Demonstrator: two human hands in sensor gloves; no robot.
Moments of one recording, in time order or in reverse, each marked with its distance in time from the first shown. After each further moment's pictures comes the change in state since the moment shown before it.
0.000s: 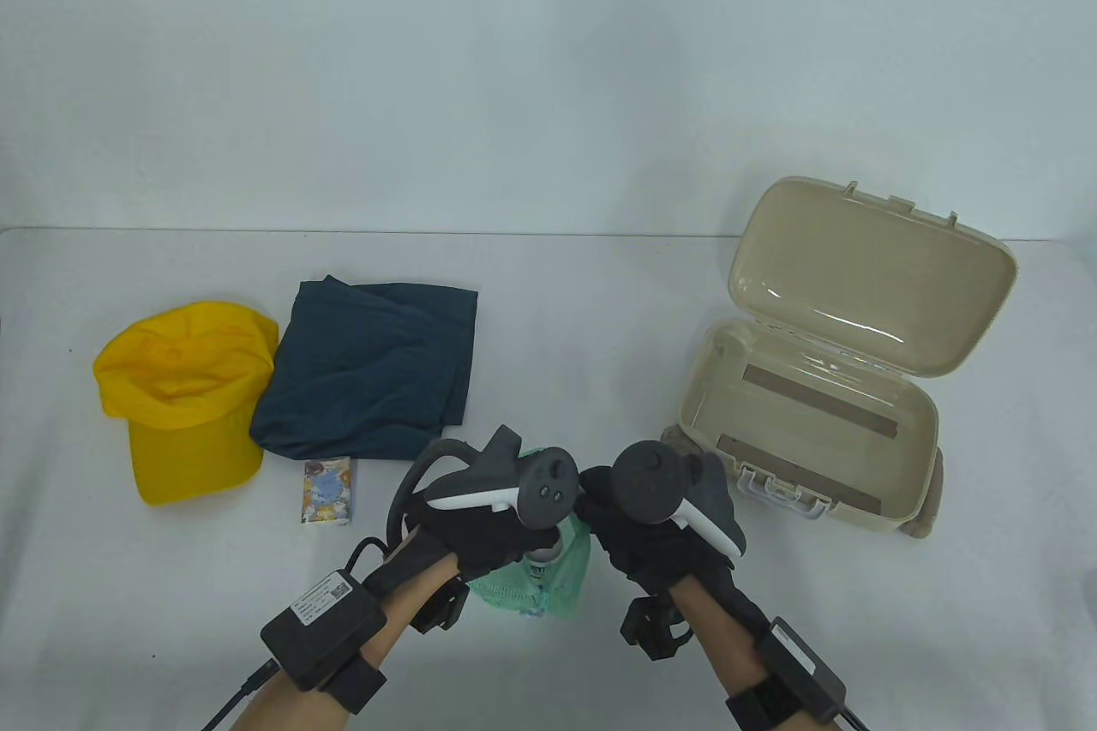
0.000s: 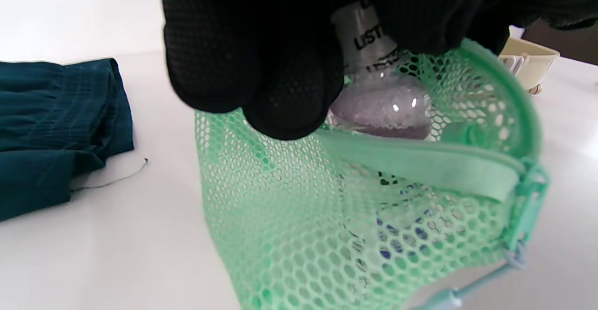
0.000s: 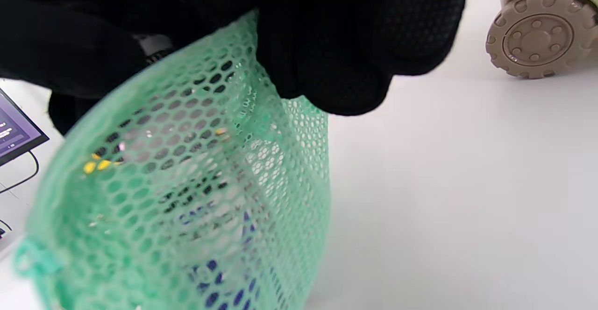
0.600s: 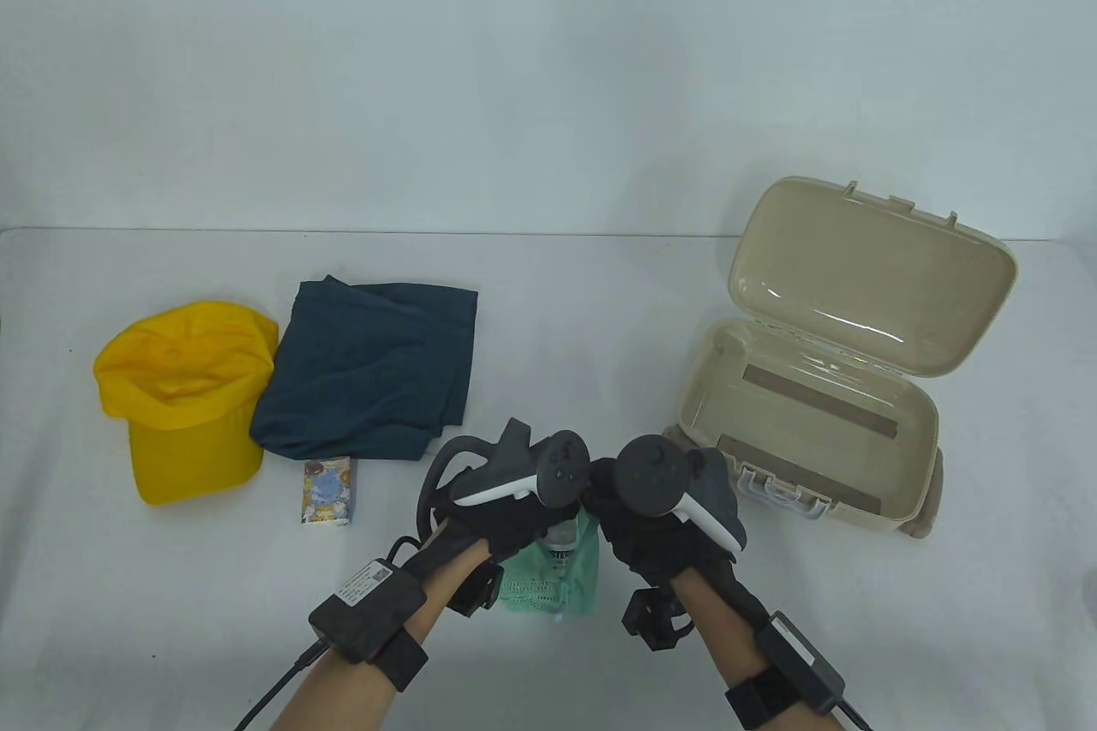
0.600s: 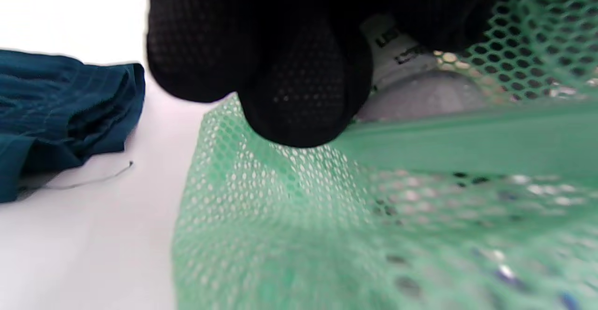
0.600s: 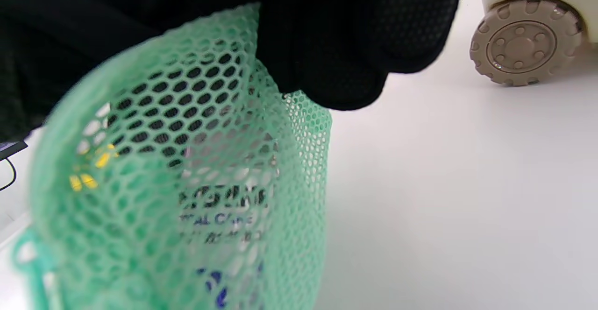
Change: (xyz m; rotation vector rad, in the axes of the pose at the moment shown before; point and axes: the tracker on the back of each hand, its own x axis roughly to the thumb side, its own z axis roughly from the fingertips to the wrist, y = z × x) left_hand -0.007 -0.018 -0.036 0.217 0.153 0.046; right_hand -0.011 -0.002 -0.008 -0.021 0.034 -0.009
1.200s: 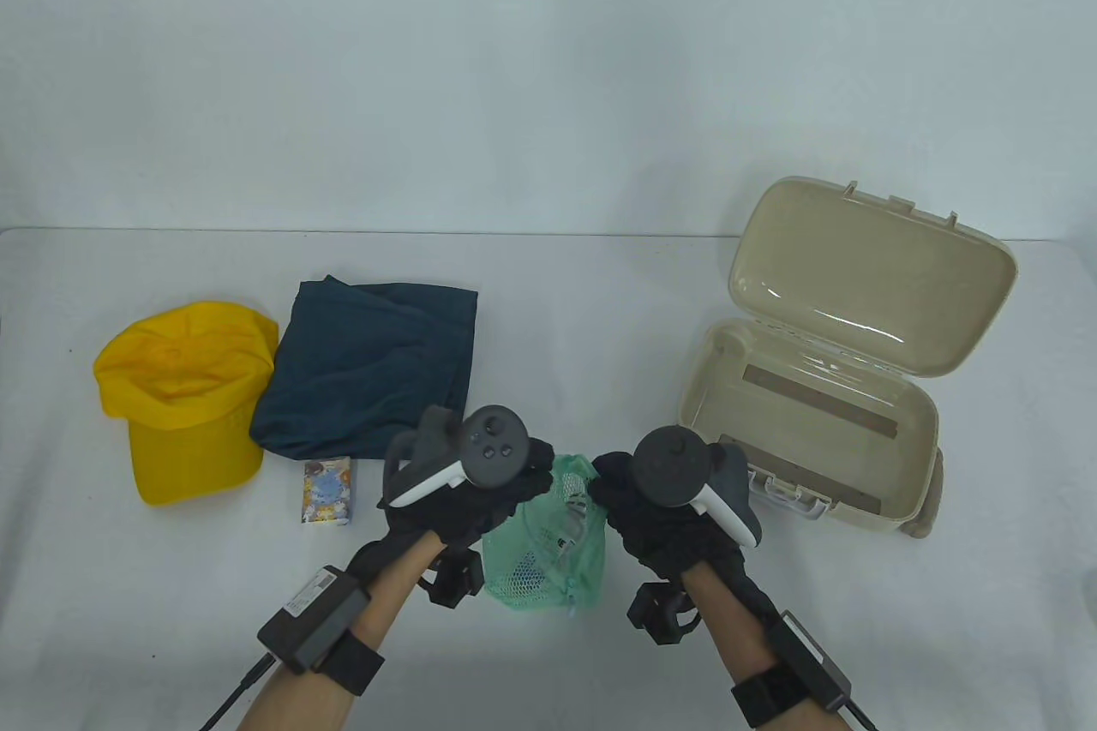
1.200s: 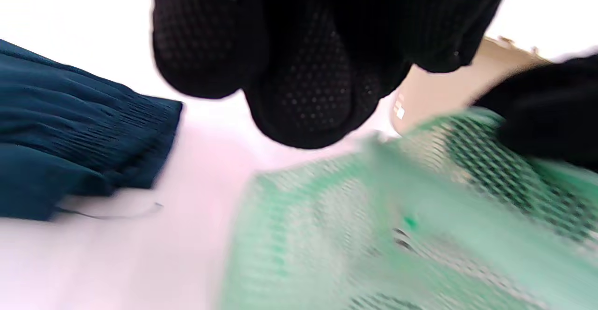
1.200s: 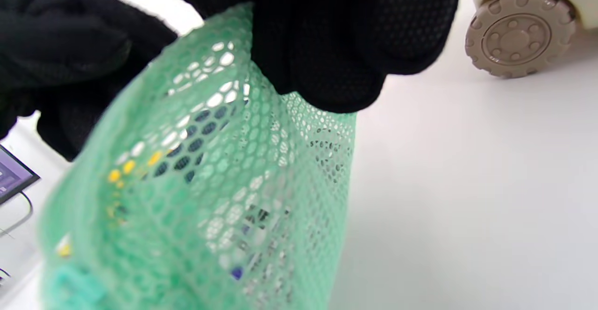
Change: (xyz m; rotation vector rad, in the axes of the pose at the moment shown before) left_hand -0.062 0.038 0.042 0.146 0.074 0.256; right_hand -0.008 -0.011 0.002 -0.002 0.006 -0.130
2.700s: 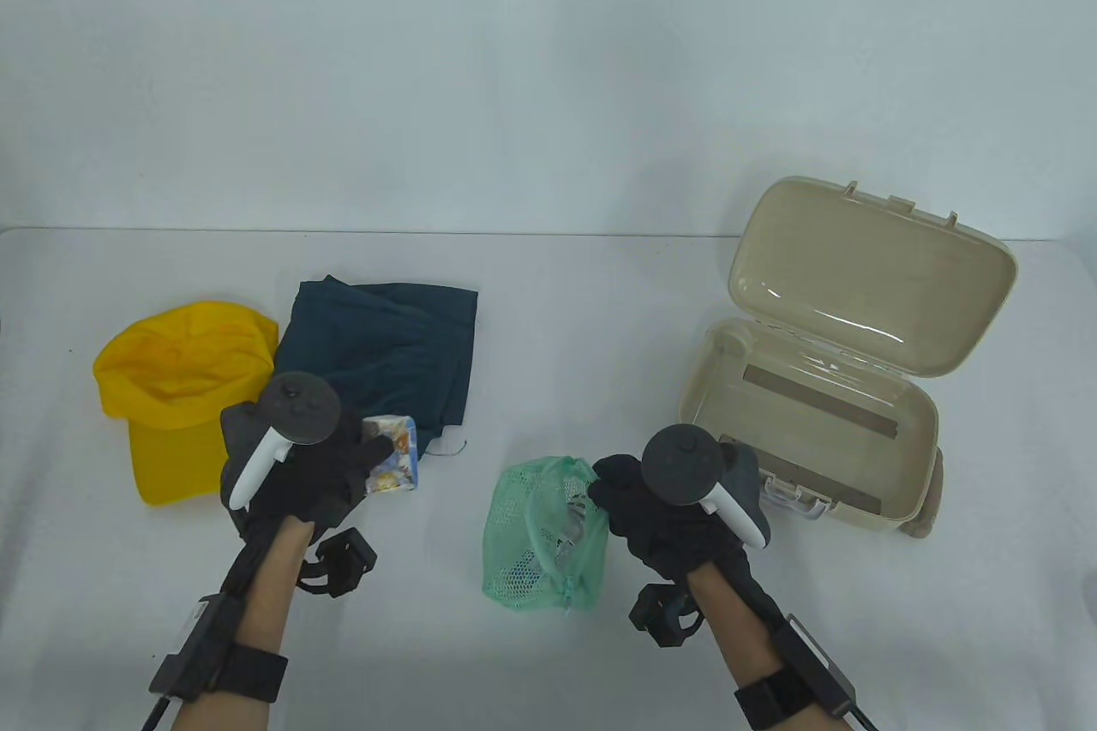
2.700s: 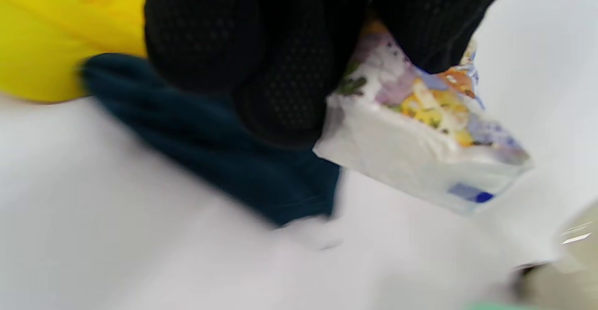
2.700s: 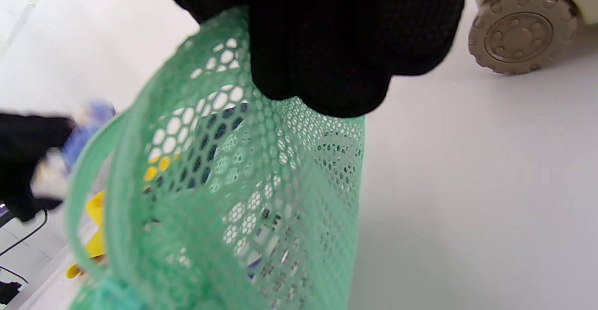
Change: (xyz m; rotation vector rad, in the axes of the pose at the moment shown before) left_hand -0.098 0.036 0.044 0.076 0.359 0.381; right_hand 0.006 -0.007 0.009 -0.003 -0.015 -0.017
